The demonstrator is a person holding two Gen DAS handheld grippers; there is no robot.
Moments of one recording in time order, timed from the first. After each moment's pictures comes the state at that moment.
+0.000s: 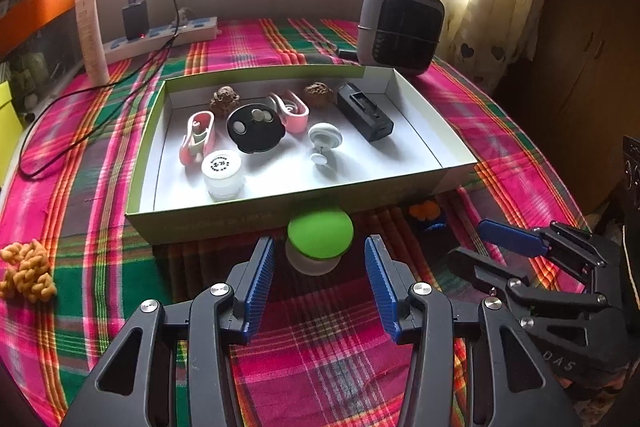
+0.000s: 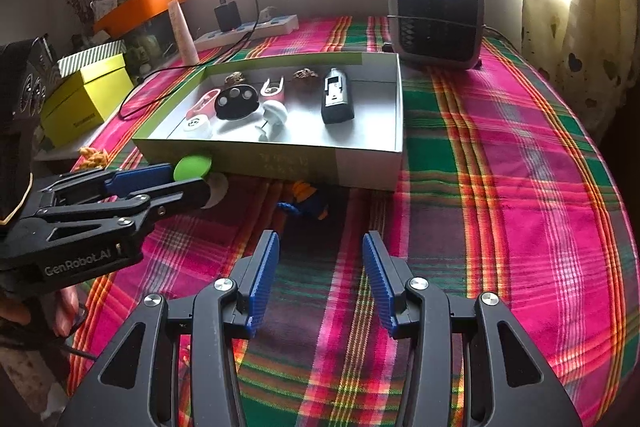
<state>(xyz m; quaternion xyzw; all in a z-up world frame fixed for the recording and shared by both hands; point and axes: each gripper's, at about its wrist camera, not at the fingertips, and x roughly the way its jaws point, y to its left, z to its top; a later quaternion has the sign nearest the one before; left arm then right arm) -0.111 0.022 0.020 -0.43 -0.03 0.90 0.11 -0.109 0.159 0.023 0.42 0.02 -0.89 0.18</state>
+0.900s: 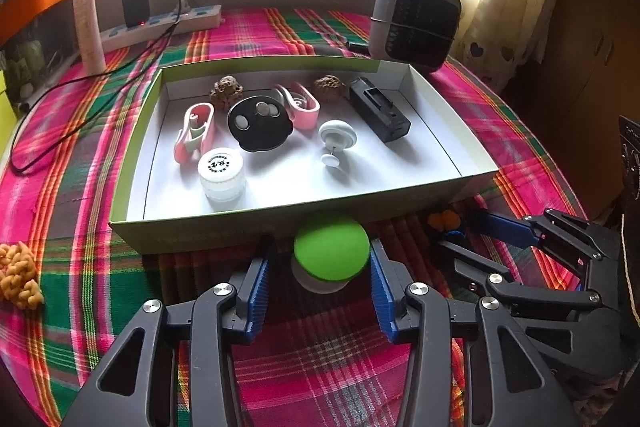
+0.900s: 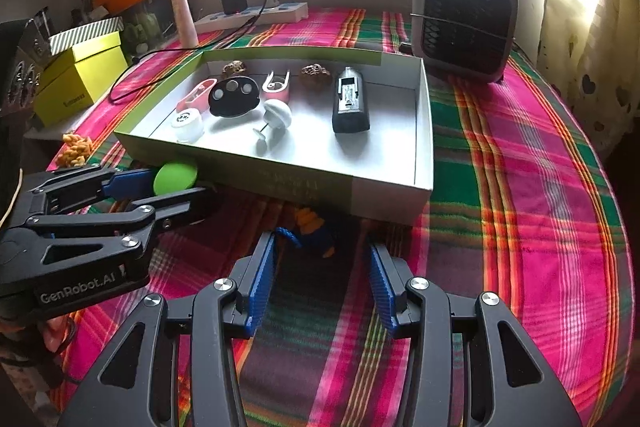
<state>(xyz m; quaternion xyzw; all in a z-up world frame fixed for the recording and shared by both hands) -0.126 0.019 0.009 -0.44 -0.04 0.89 0.10 -0.136 0.143 0.018 0.43 0.06 -0.88 0.19</state>
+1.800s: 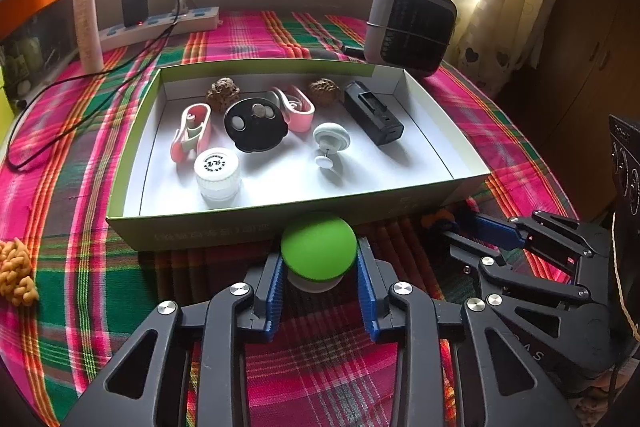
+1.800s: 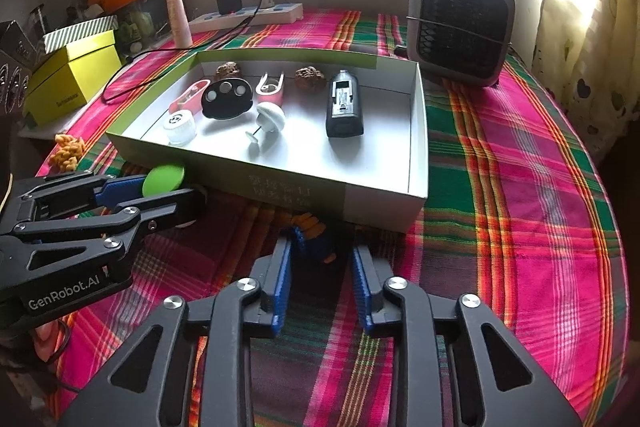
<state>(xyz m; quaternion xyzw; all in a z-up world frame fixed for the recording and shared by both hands) -0.124 0.019 0.011 -0.43 -0.05 0.89 0.11 -0.136 0.141 0.018 0.42 0.07 -0.89 0.18</state>
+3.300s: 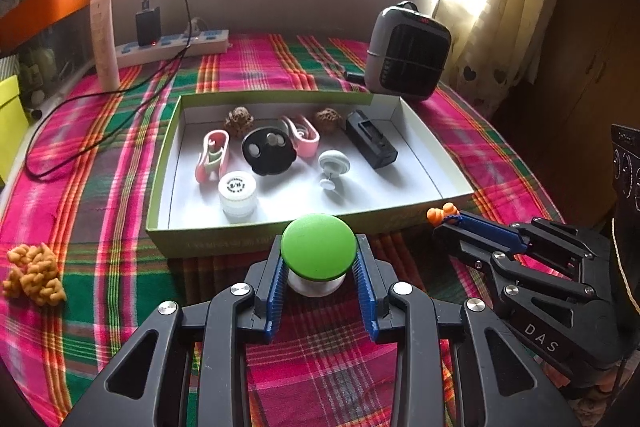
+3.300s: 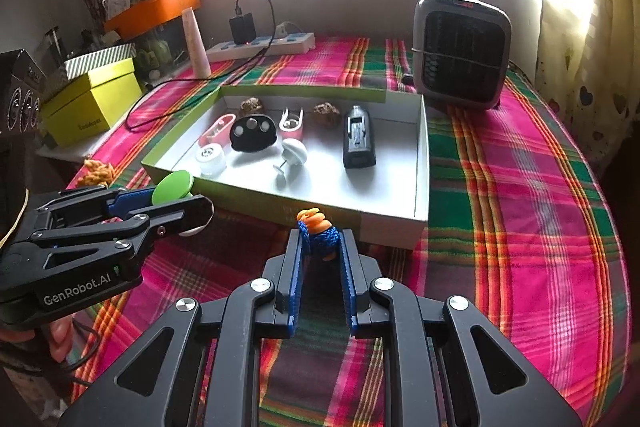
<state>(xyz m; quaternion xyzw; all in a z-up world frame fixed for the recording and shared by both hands) -0.111 0.010 0.036 -0.41 -0.06 0.91 0.10 -0.127 0.141 0.044 0.39 0.04 -0.90 0.20</state>
